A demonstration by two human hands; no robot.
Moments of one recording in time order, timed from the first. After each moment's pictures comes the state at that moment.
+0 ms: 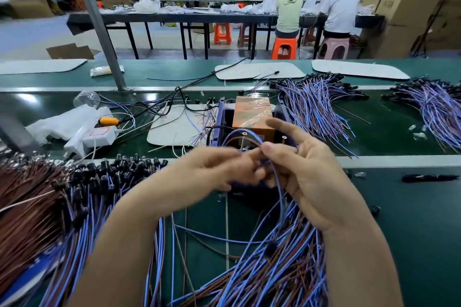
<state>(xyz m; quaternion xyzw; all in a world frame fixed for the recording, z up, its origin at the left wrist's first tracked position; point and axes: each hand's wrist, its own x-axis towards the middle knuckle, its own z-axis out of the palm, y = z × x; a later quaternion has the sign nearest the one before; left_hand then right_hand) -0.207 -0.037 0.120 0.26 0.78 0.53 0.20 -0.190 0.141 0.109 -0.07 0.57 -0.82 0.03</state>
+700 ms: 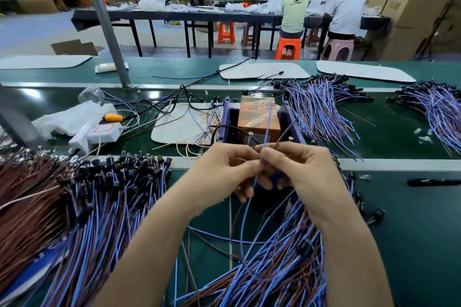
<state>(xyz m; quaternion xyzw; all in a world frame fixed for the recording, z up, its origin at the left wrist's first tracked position) -0.217 -0.012 0.100 0.17 0.75 0.62 0.15 -0.200 0.138 0.094 -0.01 0.71 -0.70 -0.05</state>
